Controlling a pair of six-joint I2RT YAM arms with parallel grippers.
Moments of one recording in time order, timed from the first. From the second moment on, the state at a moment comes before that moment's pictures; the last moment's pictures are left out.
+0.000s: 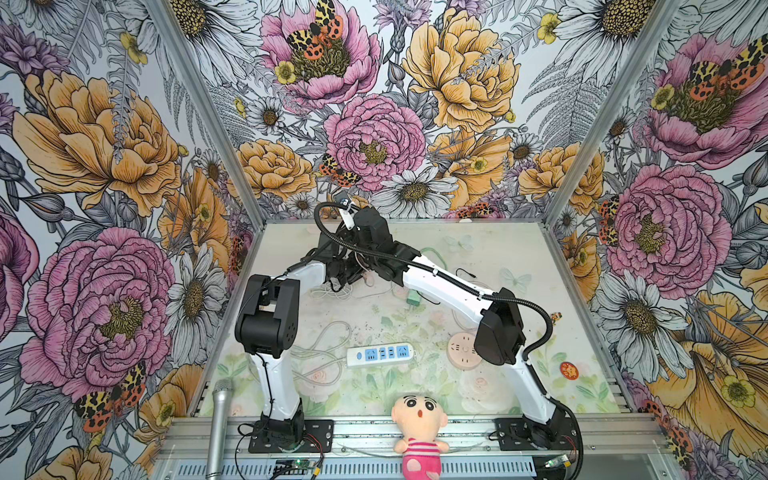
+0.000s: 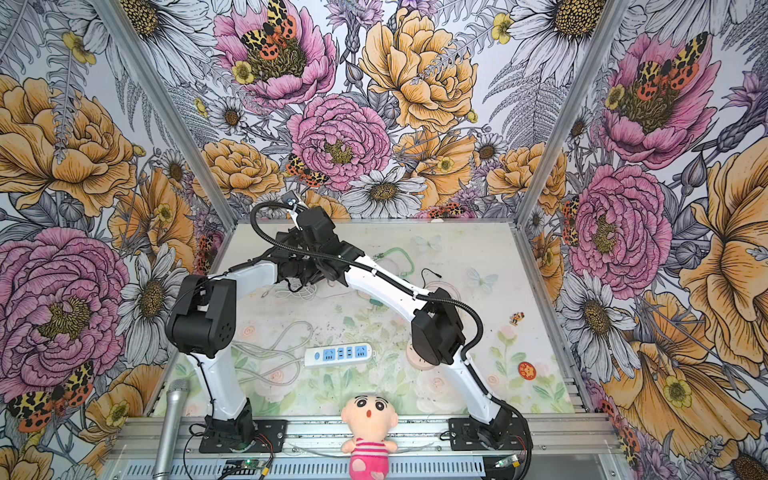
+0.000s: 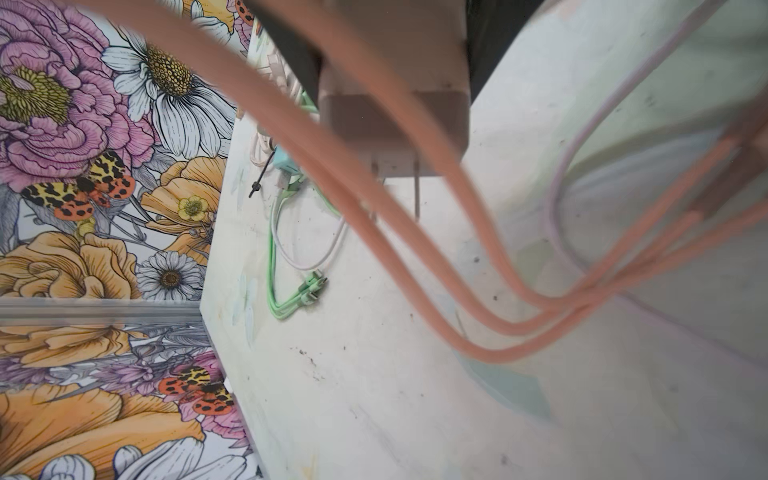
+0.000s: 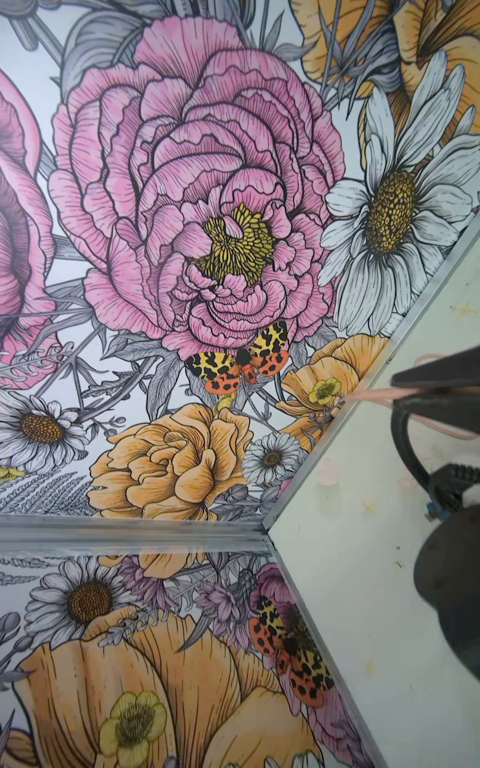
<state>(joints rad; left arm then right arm) -0.19 1.97 1.26 -0.12 0.54 -0.81 0.90 2.24 2.17 -0.06 0.41 -0.23</state>
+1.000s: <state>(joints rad) -0.14 2.09 1.17 0.84 0.47 -1.33 0.92 1.96 1.61 -0.03 0.27 0.01</state>
